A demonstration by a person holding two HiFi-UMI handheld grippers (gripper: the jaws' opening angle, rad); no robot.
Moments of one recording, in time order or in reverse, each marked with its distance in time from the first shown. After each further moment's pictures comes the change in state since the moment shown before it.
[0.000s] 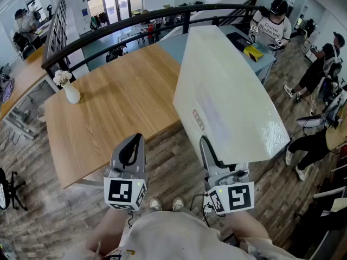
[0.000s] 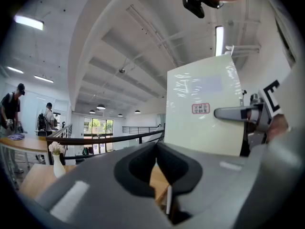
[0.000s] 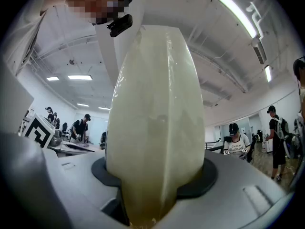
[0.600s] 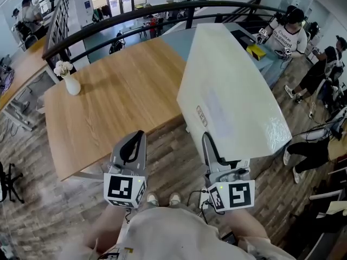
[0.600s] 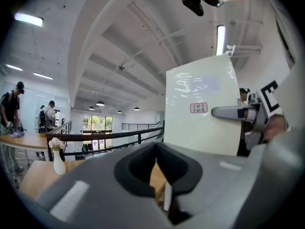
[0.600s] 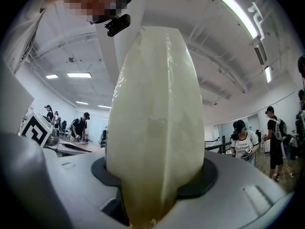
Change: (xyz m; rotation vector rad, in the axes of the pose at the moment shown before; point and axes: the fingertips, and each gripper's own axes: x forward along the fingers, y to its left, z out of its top) left arm -0.004 0.002 -0.014 -0.007 0.036 -0.015; right arm 0.002 0.003 -0.009 -0.008 0.016 -0.018
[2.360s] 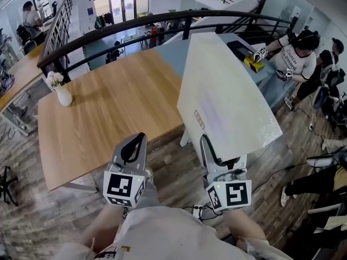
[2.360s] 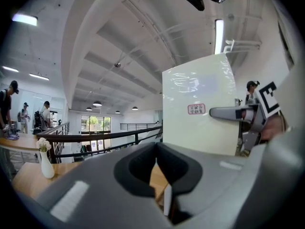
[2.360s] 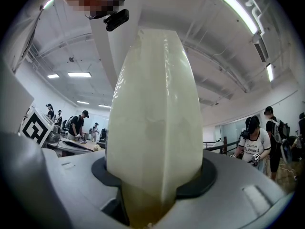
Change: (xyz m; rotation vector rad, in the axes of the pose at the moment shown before) left arm 0.105 -0.042 -0.008 0.025 0.008 -0.012; right arm 0.053 -0.096 -0.034 -0.006 -0.010 0.022
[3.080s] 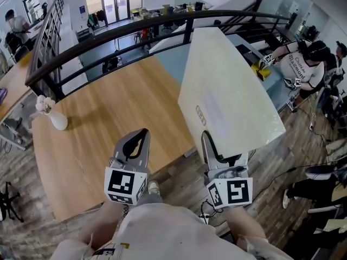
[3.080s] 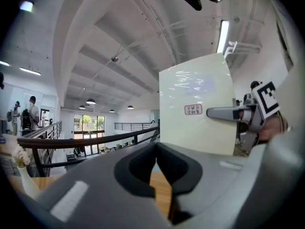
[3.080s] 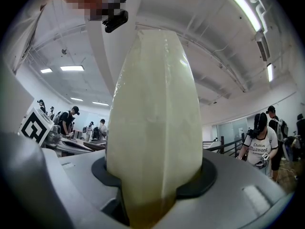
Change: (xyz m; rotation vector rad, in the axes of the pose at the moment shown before) left arm 0.157 0.145 0.024 0.005 0.002 -0.083; right arm 0.211 0.009 -0.002 -0.007 0.016 -0.057
